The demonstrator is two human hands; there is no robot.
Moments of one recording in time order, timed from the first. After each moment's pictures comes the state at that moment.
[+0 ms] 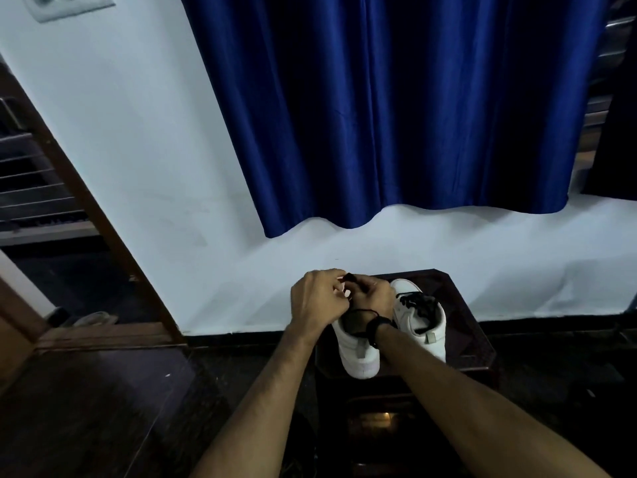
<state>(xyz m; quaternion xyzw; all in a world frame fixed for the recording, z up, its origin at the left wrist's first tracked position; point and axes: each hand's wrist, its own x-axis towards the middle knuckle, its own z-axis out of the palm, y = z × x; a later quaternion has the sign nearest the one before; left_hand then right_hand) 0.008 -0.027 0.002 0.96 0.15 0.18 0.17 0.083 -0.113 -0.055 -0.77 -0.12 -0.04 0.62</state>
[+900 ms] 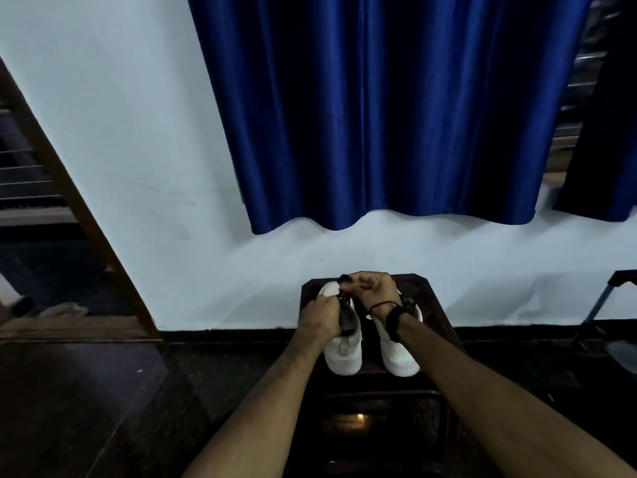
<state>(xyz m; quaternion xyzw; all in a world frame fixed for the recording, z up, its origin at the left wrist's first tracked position) 0.027 -0.054 -0.045 0.98 0.18 0.02 0.08 0.093 -0.167 -0.030 -0.68 -0.20 0.13 0.69</state>
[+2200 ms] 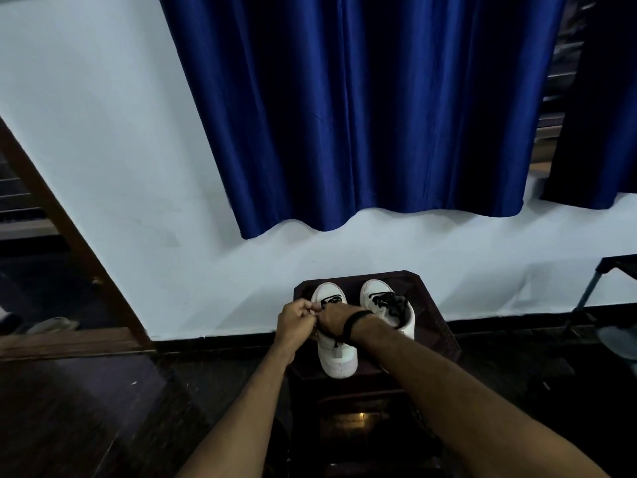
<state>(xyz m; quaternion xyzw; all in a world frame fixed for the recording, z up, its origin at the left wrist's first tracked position) 0.019 -0.018 -0.079 0.79 0.25 0.14 0.54 0.075 -0.124 -0.035 -0.88 -0.45 0.15 -0.03</state>
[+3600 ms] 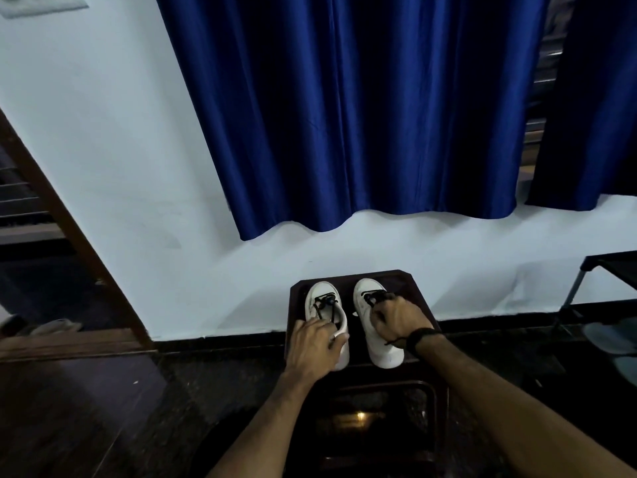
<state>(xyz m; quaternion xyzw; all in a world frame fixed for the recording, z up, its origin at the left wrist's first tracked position) -0.010 -0.067 -0.105 0.97 0.04 0.22 0.04 0.094 -0.249 -0.059 -0.93 -0.32 -0.05 0.16</state>
